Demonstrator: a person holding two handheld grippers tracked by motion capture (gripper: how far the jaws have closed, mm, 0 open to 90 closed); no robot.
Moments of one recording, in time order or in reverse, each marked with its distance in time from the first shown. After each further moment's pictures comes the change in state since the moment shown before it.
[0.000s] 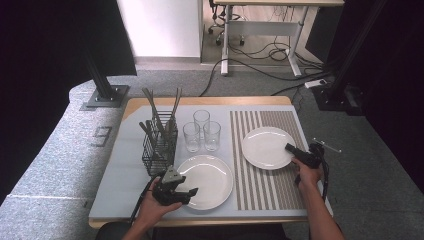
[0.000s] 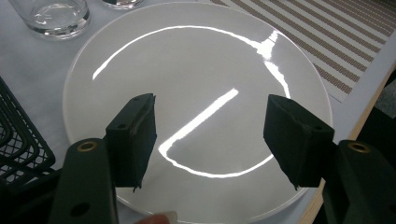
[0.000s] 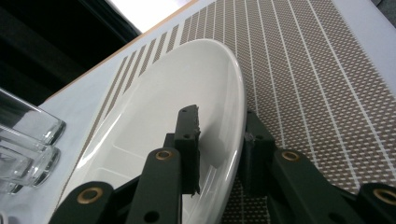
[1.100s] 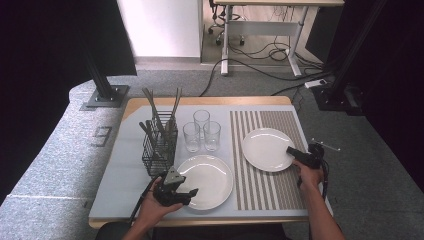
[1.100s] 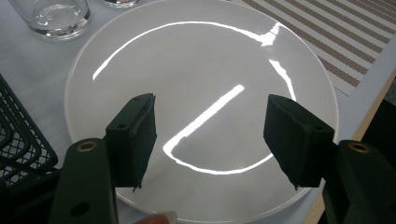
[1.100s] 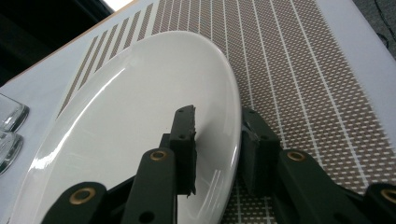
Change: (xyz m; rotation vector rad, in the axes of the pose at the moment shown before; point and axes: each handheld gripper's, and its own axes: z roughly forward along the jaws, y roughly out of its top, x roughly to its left) left arm -0.003 0.000 0.001 0.014 0.019 0.030; right arm -0.001 0.000 -0.001 0.068 -0.100 -0.036
